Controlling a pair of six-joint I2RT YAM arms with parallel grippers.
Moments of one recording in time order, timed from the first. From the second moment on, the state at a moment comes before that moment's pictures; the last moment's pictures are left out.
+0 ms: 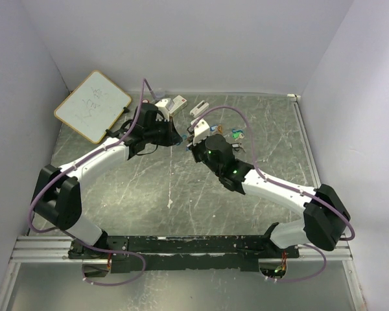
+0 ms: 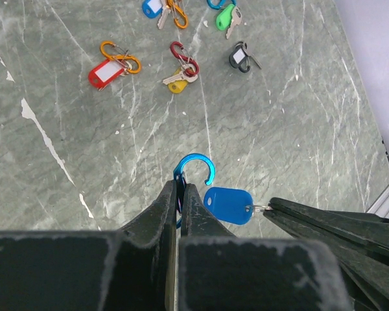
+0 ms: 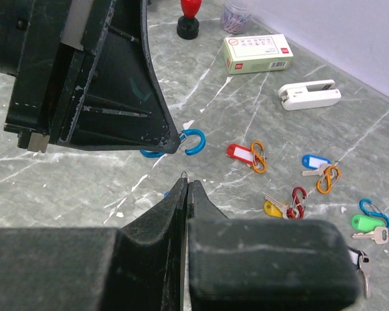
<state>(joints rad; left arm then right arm) -0.55 1.56 1.16 -0.15 0.26 -0.41 0.85 1.35 0.86 0.25 0.26 -0.08</state>
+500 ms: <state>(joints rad) -0.56 1.57 1.18 -0.15 0.28 -0.40 0.85 1.38 0.86 0.27 0.26 -0.08</state>
